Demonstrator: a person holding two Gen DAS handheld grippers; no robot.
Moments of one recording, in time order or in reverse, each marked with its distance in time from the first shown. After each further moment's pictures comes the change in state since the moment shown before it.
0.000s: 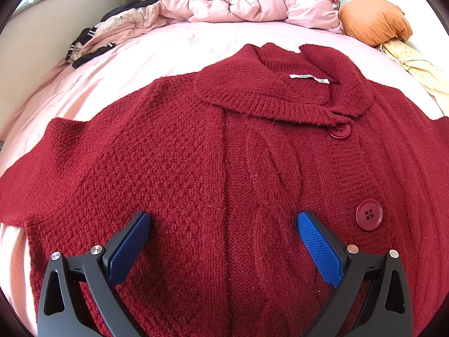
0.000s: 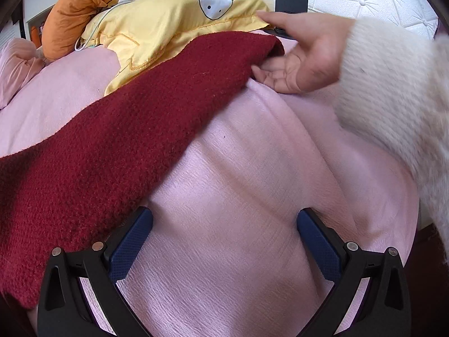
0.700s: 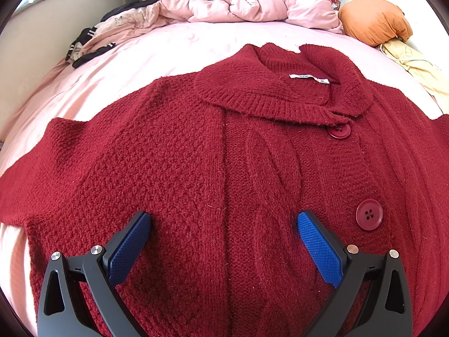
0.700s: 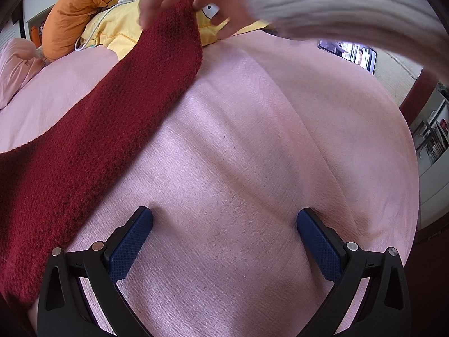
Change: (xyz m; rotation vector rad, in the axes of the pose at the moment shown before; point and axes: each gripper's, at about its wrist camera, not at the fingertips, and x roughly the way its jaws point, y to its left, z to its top) left arm 0.000 0.000 0.000 0.000 0.000 0.000; right arm 0.001 -0.004 -0.002 0.001 0.001 -0.001
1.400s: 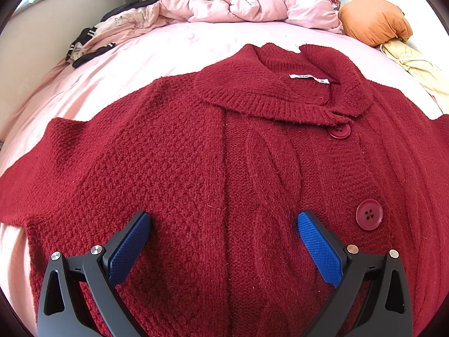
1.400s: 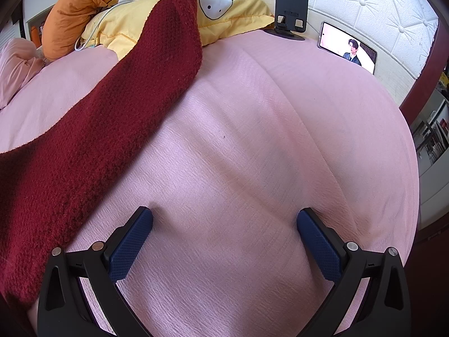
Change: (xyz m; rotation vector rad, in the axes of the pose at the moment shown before) left arm 0.000 0.000 -0.001 0.000 0.001 0.001; right arm -0.001 -0.001 -0.001 0.000 0.001 0.001
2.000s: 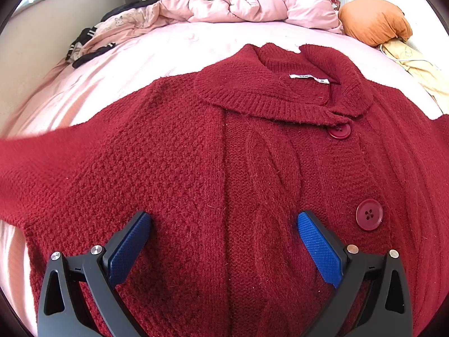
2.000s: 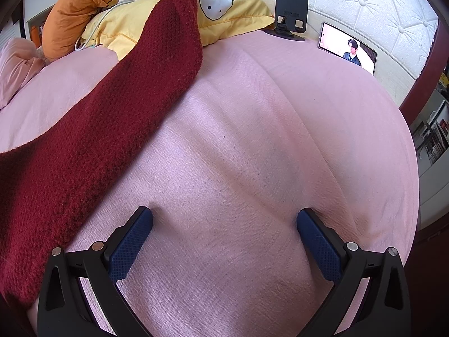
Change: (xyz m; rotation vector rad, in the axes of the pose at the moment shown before) left arm 0.000 0.000 0.000 -0.004 0.000 -0.005; right arm 0.001 -0.001 0.000 0.001 -0.003 0.001
